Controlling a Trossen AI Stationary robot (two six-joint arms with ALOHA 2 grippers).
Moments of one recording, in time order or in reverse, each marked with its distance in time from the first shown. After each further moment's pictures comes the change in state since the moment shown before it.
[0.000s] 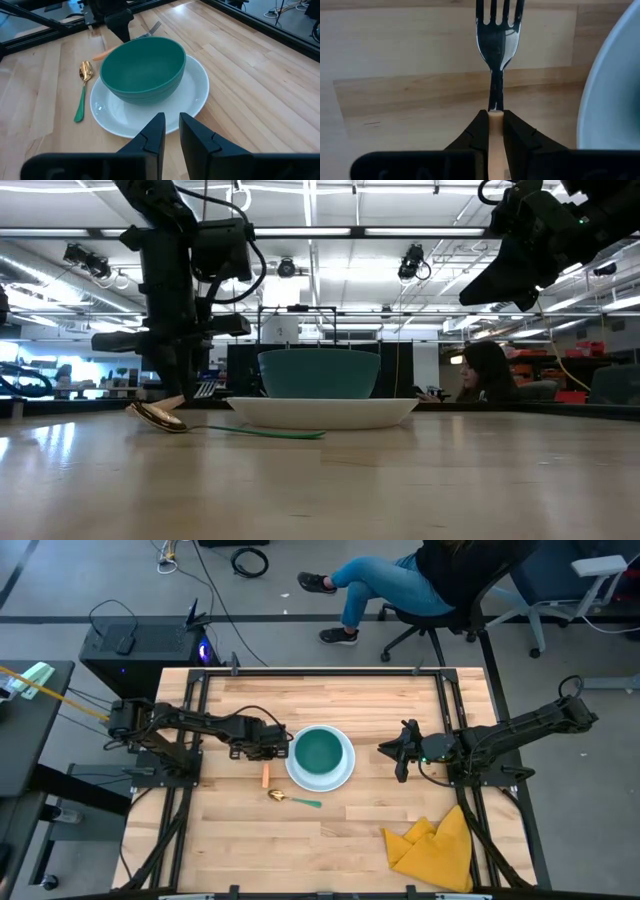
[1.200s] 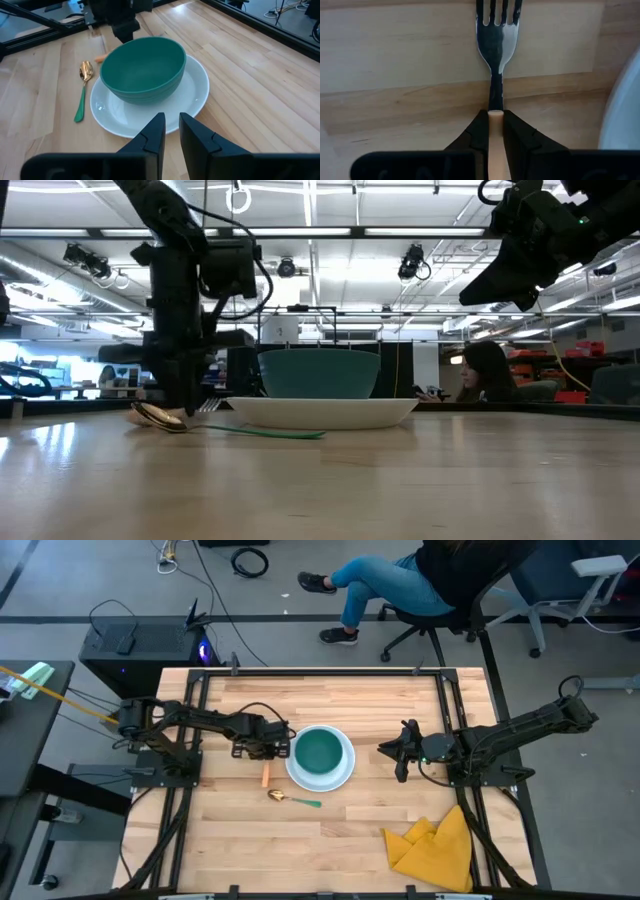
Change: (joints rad) left arm 0.055 0.082 0.002 0.040 0.076 0.078; right arm 0.000 0.000 0.000 0.000 0.000 0.000
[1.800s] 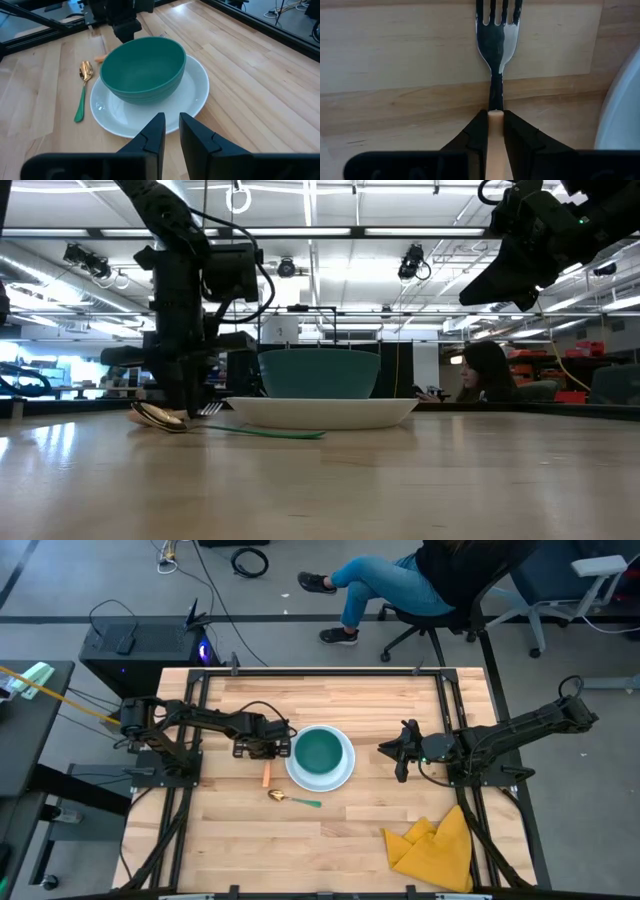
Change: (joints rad) left arm 0.006 0.008 0.000 0.011 0.016 -0.004; right arm 0.000 0.000 0.000 0.000 0.000 0.000
